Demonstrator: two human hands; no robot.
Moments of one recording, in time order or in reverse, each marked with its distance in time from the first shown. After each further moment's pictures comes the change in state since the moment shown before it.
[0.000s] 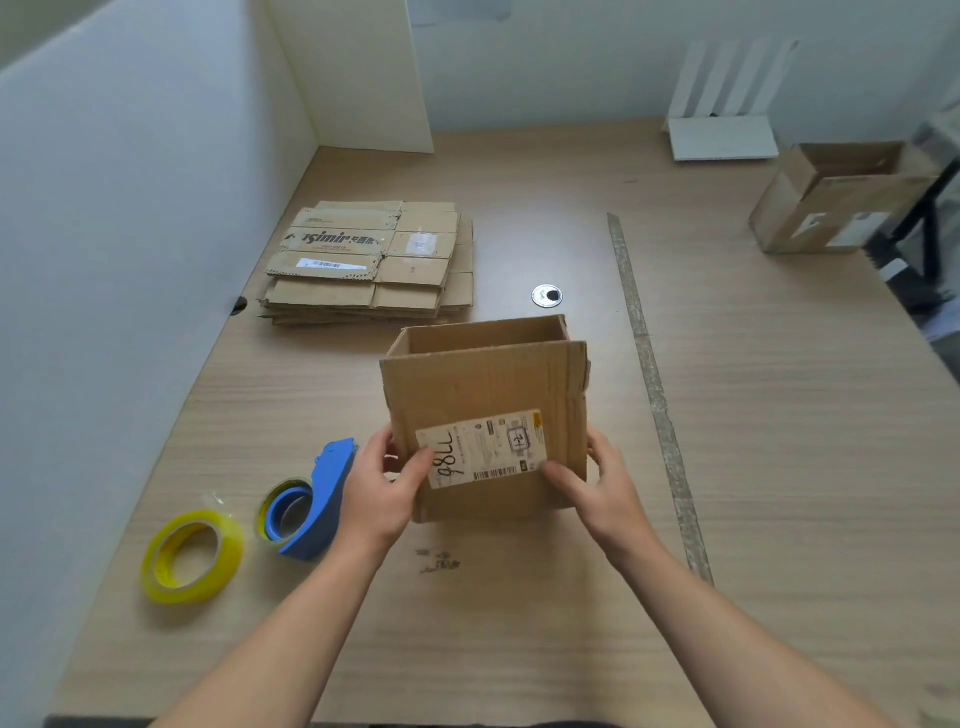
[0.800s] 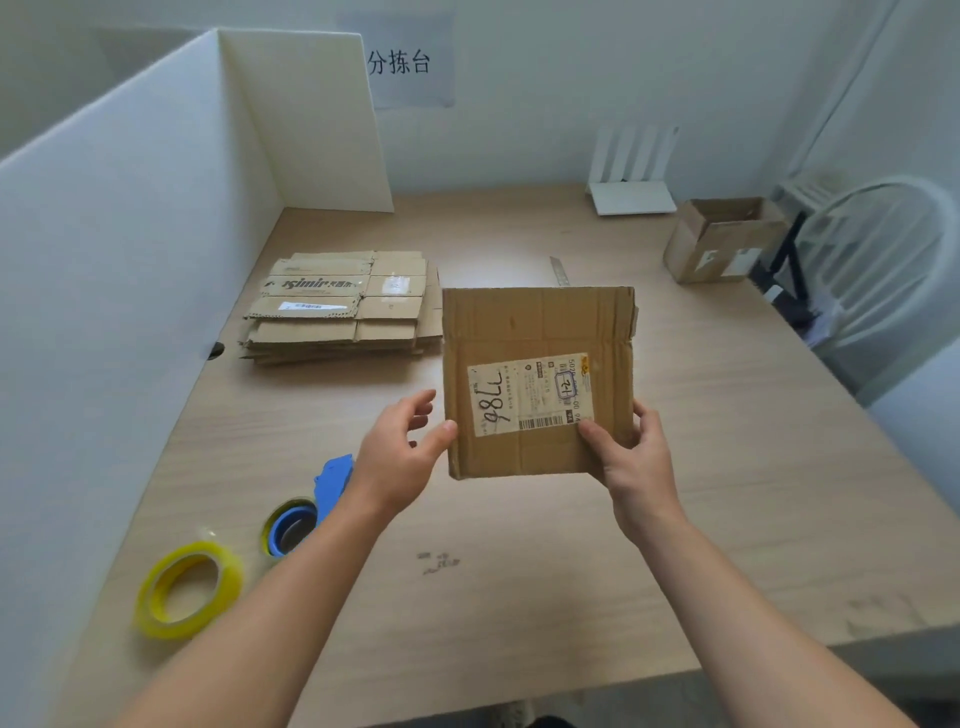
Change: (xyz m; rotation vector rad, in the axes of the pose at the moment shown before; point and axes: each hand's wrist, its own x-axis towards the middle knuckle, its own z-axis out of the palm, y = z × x) left_hand -0.011 0.067 -0.028 0.130 -0.228 0.297; right_hand -0.044 -0.052 -0.015 0.319 0.343 -0.078
